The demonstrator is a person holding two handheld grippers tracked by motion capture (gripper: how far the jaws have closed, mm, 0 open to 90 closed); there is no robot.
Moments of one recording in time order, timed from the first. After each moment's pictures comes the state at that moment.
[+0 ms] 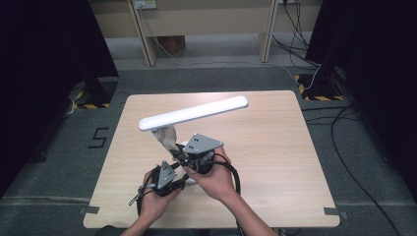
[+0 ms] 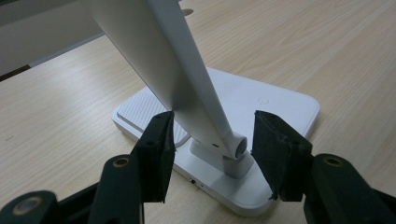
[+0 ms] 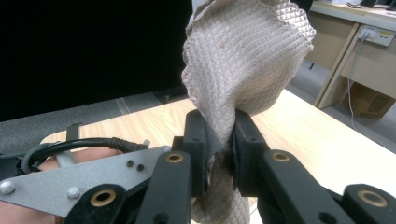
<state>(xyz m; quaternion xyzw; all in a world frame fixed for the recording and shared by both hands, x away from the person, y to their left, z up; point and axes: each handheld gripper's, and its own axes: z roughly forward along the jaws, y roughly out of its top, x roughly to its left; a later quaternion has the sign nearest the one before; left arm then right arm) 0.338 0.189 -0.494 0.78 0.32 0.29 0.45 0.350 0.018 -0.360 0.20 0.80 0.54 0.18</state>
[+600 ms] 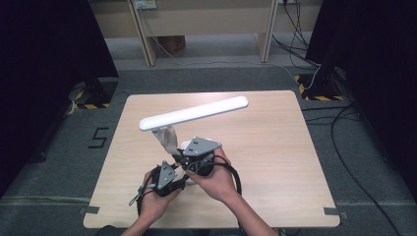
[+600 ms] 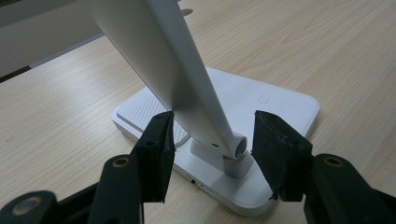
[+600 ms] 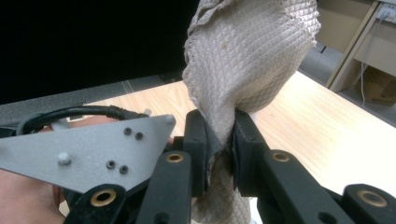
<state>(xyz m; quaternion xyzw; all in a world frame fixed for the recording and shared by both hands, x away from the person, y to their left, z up) 0.338 0.189 -0.493 0.78 0.31 0.29 0.45 0.354 0.017 -0.375 0.19 0.82 0.52 0.16</state>
